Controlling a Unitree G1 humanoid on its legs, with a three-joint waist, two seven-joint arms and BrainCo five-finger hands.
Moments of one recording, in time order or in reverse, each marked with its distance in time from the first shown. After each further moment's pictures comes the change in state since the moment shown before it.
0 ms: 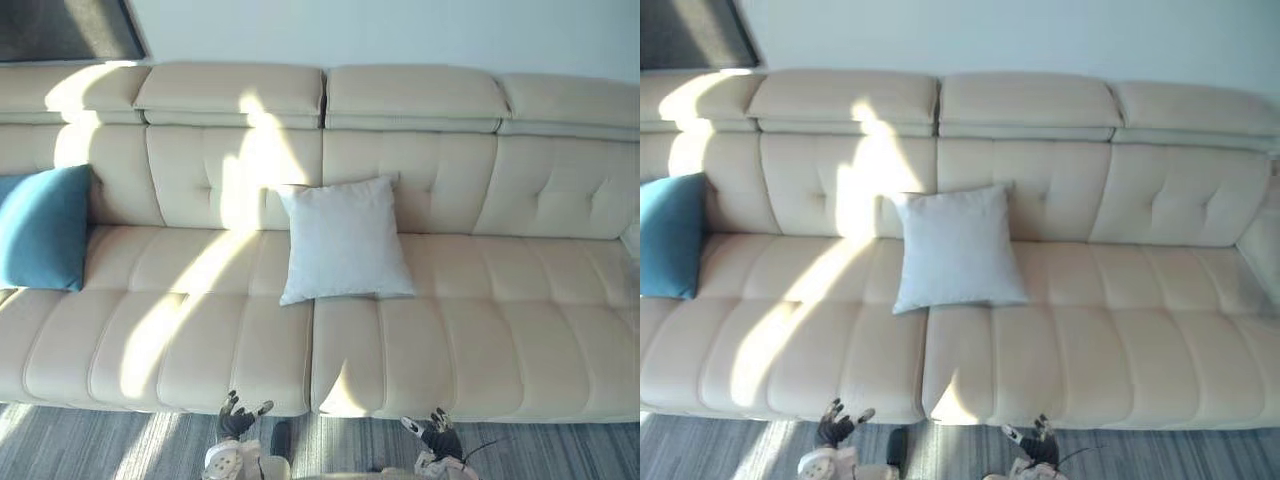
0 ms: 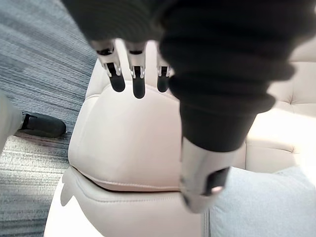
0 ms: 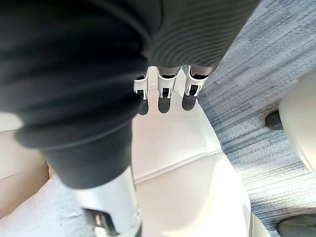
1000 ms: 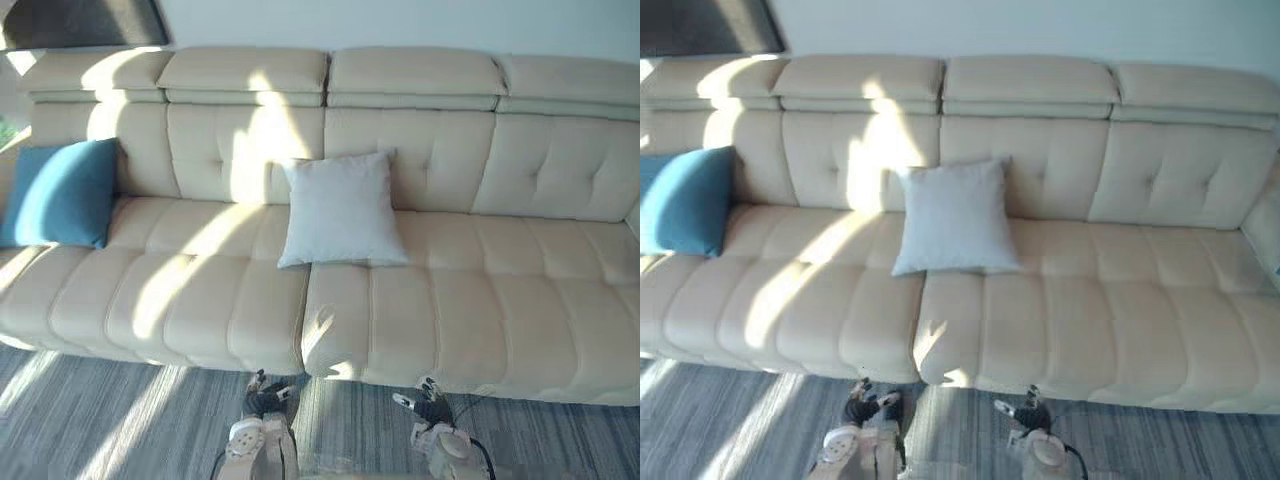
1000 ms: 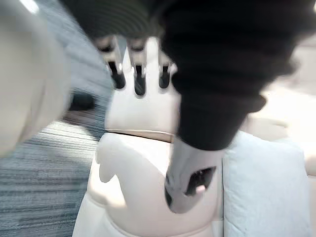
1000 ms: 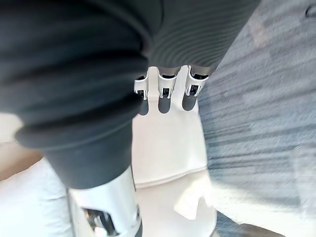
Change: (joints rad) left arm -0.109 -0.034 -0.069 -0.013 -0.010 0.009 0.006; right arm -0.163 -0.056 0.066 0.066 -0.075 0.022 -0.033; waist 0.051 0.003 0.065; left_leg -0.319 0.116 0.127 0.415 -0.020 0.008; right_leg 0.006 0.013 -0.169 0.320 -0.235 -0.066
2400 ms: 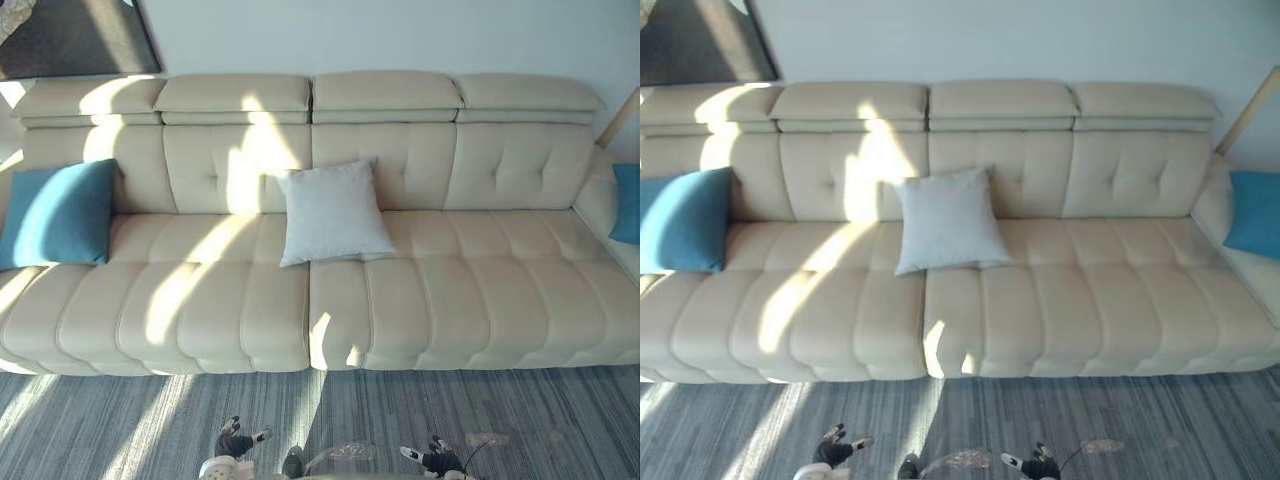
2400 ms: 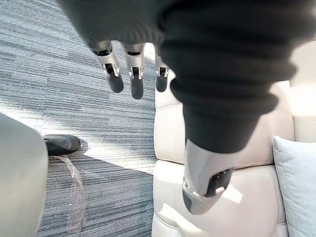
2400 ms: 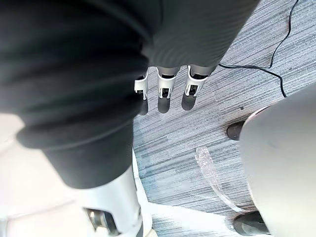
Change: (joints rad) left arm 0.046 0.112 -0.001 0.220 0.031 0.013 -0.054; right arm 0.034 -0.034 -0.076 0.239 -0.036 0.022 0.071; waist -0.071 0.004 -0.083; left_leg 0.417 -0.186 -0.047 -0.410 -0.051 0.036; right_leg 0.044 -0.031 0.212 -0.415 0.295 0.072
